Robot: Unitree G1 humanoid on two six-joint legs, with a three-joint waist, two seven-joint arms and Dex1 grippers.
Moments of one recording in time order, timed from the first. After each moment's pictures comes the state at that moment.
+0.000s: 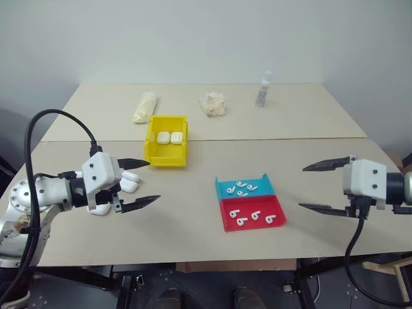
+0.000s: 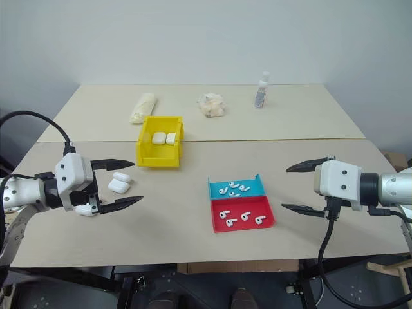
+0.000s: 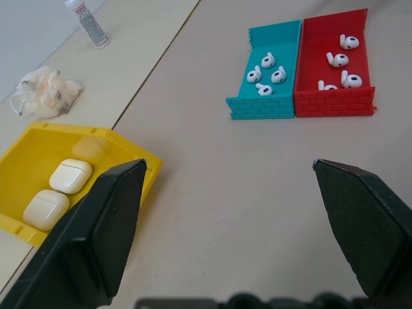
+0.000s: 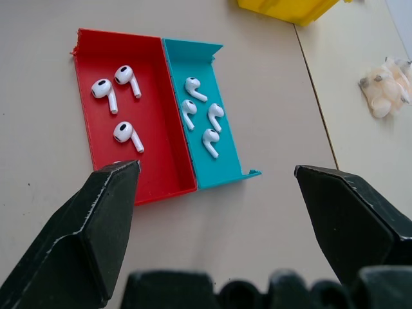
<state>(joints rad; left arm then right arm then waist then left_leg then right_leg) -0.20 0.92 0.22 -0.33 -0.44 0.29 -1.08 -0.18 -1.09 -0.29 -0.25 0.34 0.07 1.26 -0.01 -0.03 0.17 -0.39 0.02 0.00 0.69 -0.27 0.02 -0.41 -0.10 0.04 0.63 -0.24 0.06</state>
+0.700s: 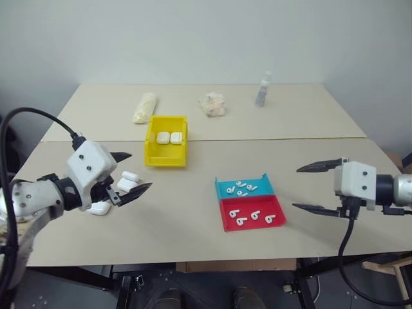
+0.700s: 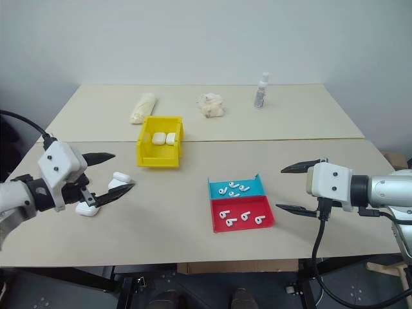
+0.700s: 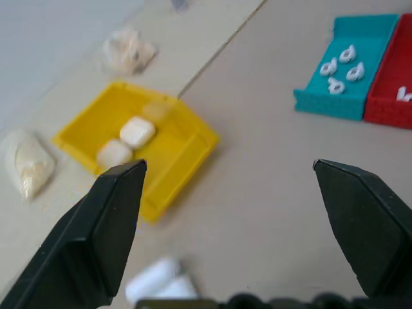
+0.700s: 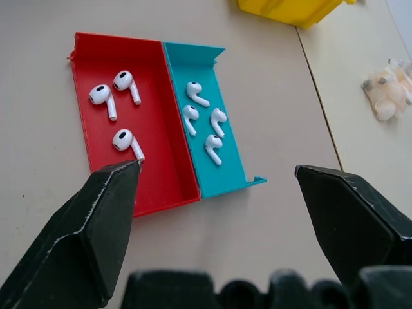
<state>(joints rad) -0.20 1.04 0.39 -0.67 -0.59 1.02 -0.70 -0.18 -1.07 -0.23 -0.27 0.32 0.07 1.20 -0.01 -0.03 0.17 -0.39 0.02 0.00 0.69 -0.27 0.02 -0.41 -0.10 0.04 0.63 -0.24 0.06</state>
